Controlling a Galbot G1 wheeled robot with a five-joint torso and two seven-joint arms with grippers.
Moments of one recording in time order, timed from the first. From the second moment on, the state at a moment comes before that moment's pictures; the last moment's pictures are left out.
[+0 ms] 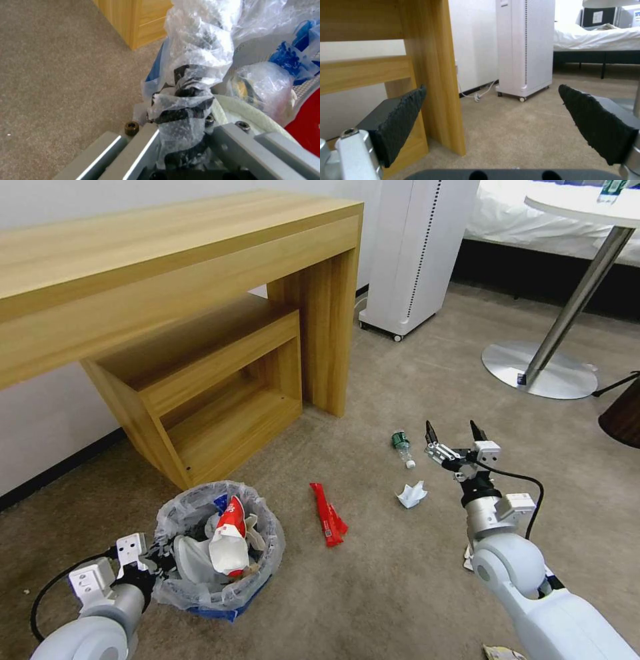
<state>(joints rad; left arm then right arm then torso) 1.68 -1.24 -0.77 -2.22 -0.78 0.59 -0.31 -1.21 0.97 0.33 1.90 0.55 0.19 0.26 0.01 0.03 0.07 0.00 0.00</state>
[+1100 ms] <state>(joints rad) 1.65 -1.21 -0.78 -2.19 -0.81 0.58 -0.32 -1.18 0.99 0.29 1.87 0.55 0.19 0.26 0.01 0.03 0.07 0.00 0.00</state>
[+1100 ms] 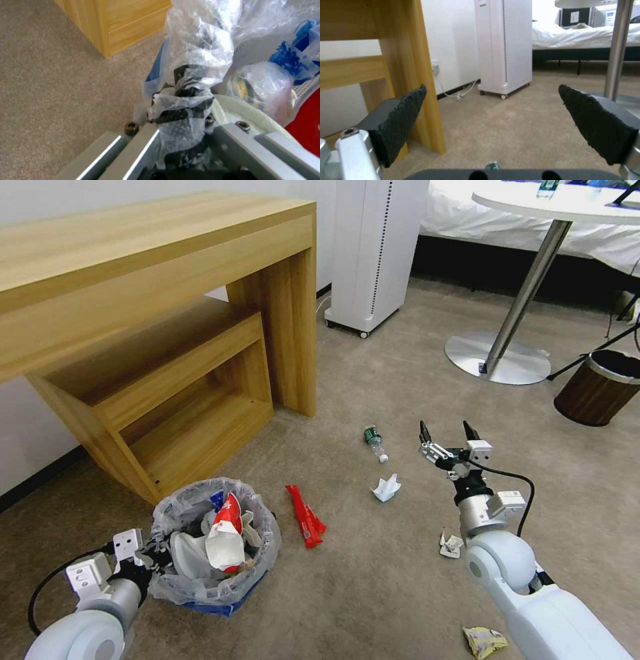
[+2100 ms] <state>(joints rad) 1.66 -1.25 -0.78 -2.19 -0.79 0.58 -0.32 -1.02 0.96 0.13 1.89 0.89 -0.12 0.45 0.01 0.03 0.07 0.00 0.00</state>
